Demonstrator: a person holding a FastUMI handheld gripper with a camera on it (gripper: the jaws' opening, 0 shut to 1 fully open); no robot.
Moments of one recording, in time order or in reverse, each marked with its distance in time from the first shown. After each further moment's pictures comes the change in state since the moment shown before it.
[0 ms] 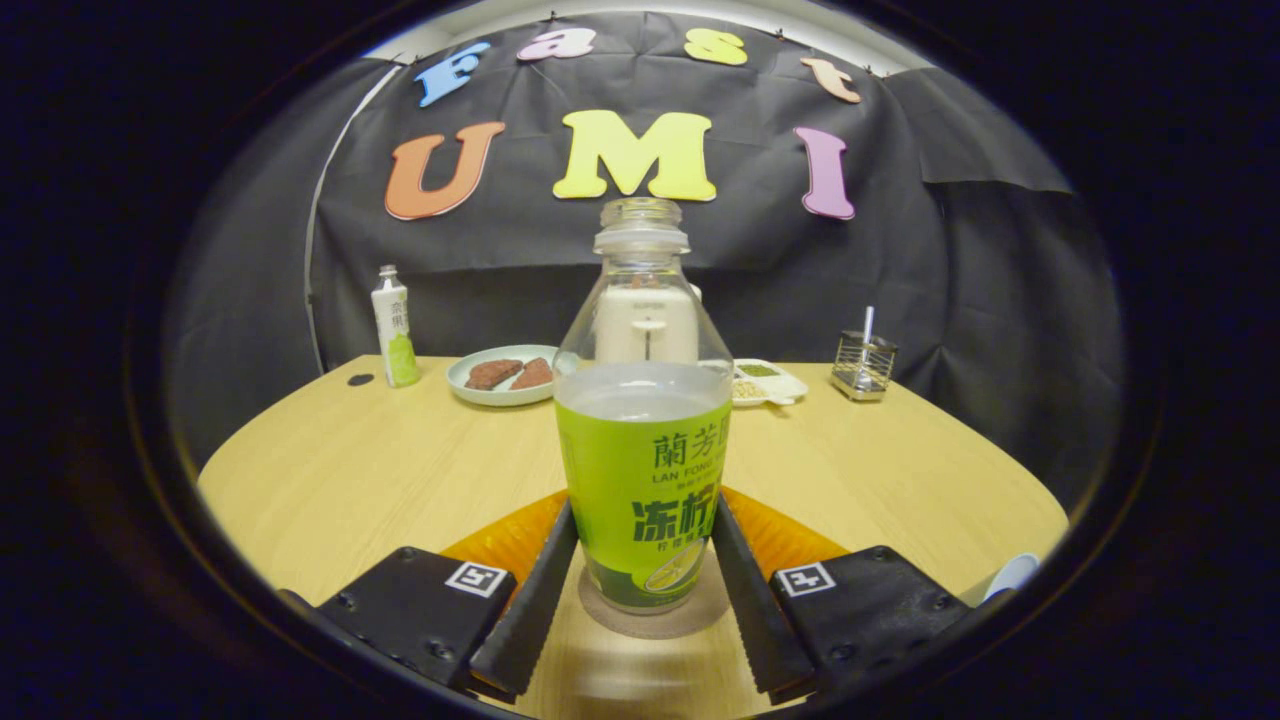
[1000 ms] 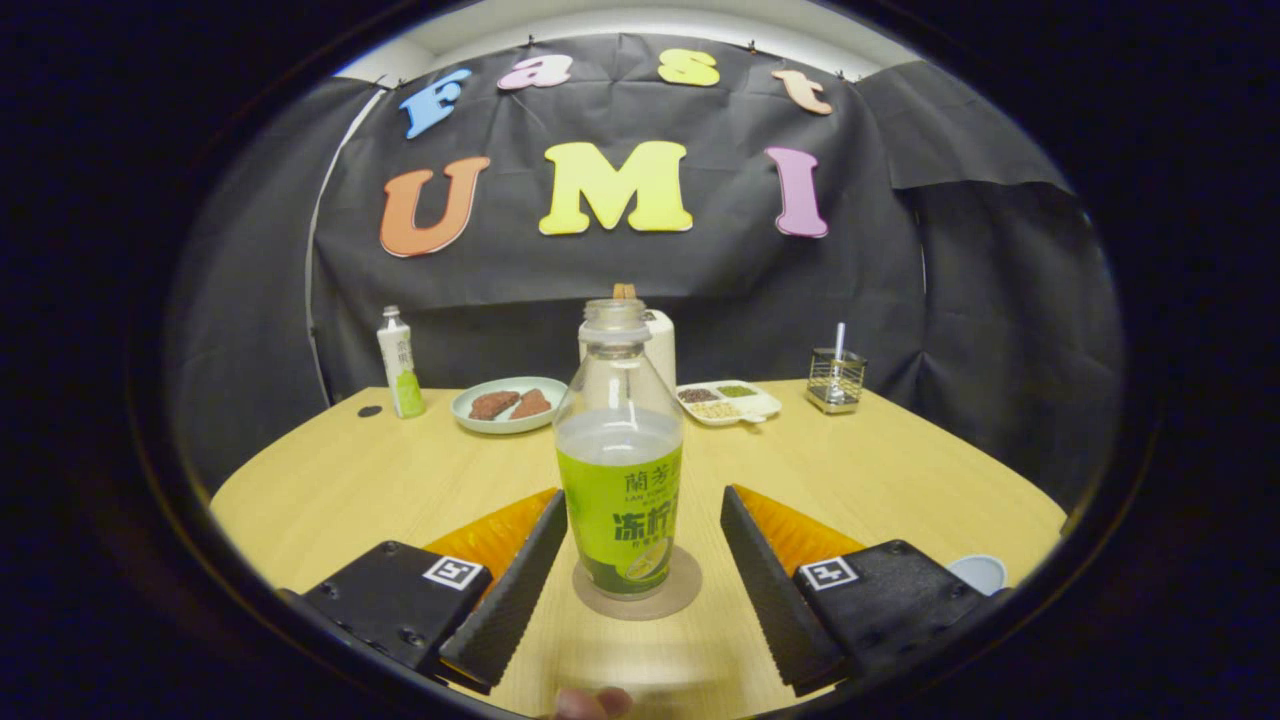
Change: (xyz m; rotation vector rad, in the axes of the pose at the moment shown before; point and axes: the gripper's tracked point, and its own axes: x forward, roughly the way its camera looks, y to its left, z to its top) arm -0.063 -0.020 0.013 0.040 -0.096 -0.001
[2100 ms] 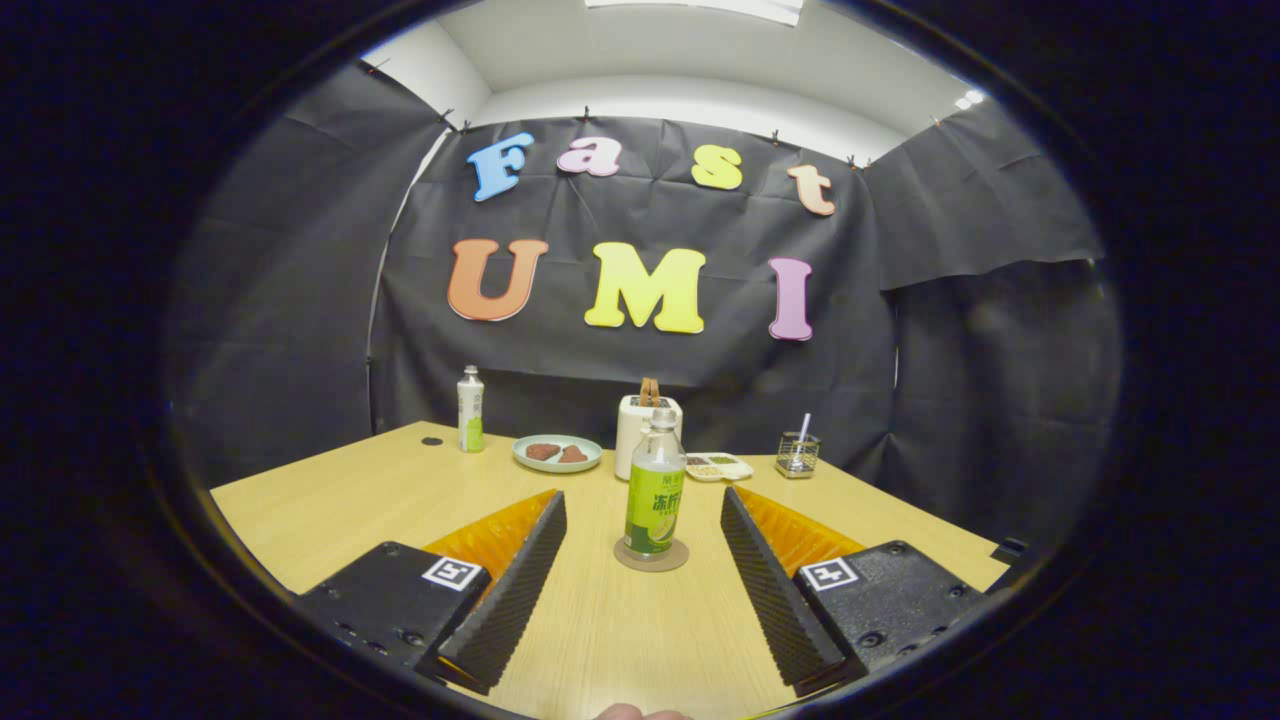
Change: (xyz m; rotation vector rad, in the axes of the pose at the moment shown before) arm -0.186 0.028 0.001 -0.078 -0.233 0.005
